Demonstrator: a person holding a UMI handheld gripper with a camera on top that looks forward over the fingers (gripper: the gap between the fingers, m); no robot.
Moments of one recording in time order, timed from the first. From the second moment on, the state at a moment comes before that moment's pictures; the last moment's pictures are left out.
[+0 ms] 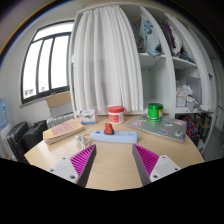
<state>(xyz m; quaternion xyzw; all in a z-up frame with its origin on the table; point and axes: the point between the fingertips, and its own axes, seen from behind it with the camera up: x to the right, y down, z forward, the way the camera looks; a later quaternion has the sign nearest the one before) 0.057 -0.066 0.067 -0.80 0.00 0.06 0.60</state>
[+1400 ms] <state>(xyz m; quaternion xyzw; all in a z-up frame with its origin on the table) 0.149 0.037 0.086 -0.82 -0.01 -0.03 0.58</state>
